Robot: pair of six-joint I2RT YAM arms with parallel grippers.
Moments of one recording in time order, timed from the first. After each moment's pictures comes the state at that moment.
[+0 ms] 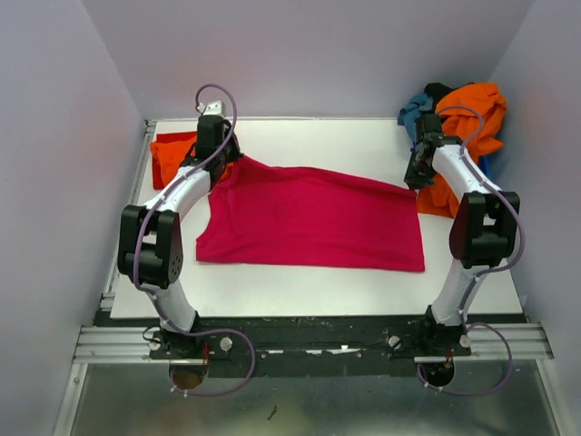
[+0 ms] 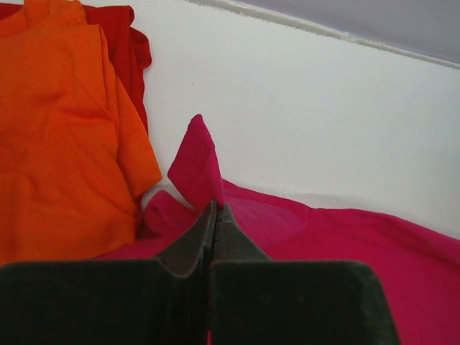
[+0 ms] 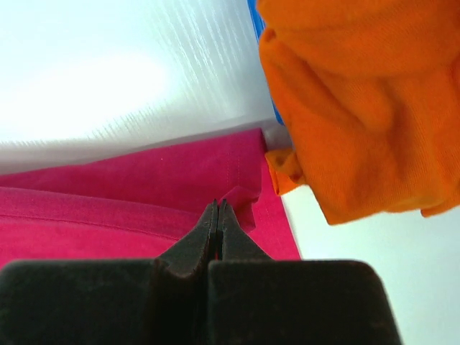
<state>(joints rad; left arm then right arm) -0.17 1.79 1.34 0.01 -0.02 -0.39 0.03 1.93 1.58 -0.80 0.20 0.33</state>
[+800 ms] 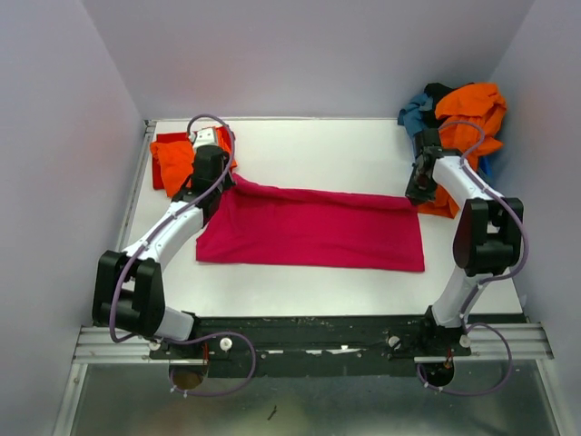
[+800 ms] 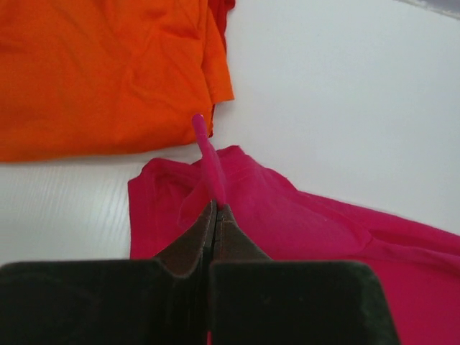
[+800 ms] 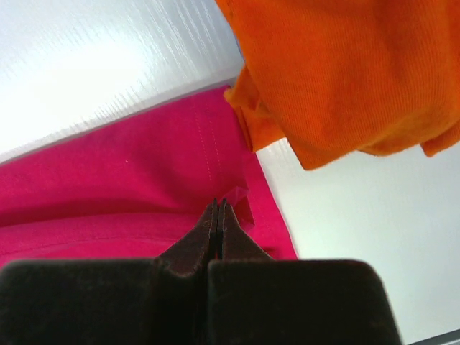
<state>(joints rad) -0.25 1.43 0.98 -0.02 -0.26 -0.38 0.03 1.84 1.42 -0.79 0.23 0.39</state>
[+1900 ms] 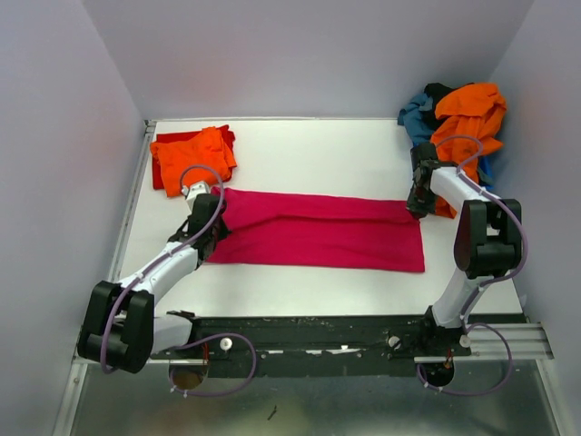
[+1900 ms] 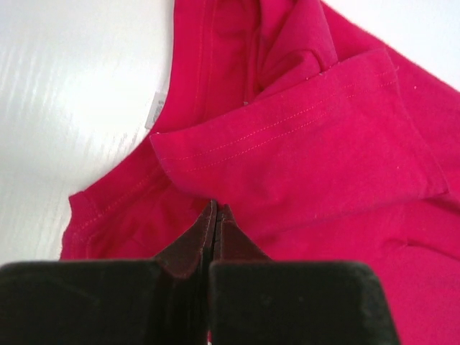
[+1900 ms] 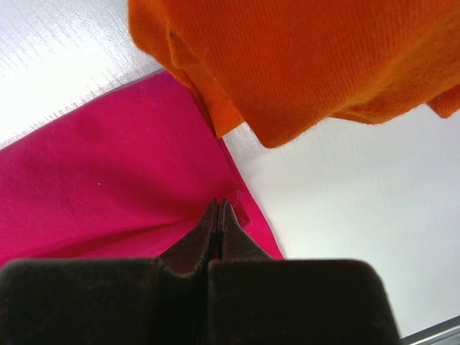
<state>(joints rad) -0.27 1.22 0.57 -0.08 -0.27 -0.59 0.03 1.81 1.25 -0.73 0.29 0.42</state>
